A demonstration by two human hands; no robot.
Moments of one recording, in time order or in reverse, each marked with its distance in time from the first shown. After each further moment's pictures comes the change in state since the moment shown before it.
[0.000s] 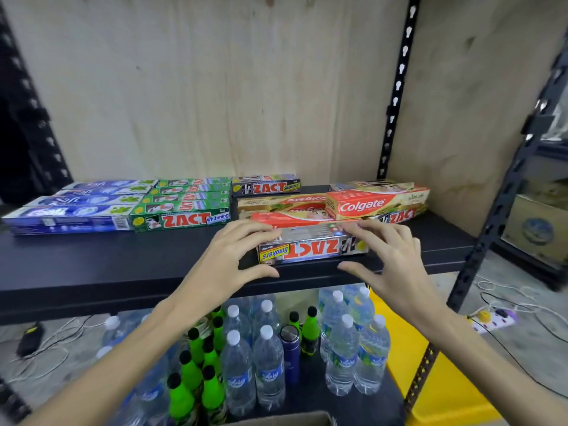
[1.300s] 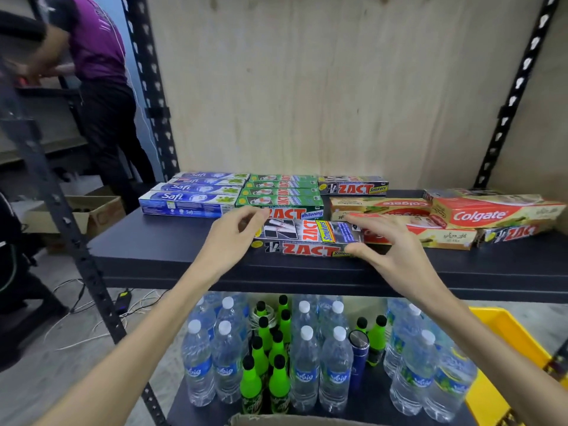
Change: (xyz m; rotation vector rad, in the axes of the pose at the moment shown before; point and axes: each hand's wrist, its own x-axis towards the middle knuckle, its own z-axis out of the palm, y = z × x) left_hand -0.055 -0.083 -0.098 -0.246 0.187 -0.629; right_hand 0.067 -0.123 0.067 0.511 -0.098 -0.066
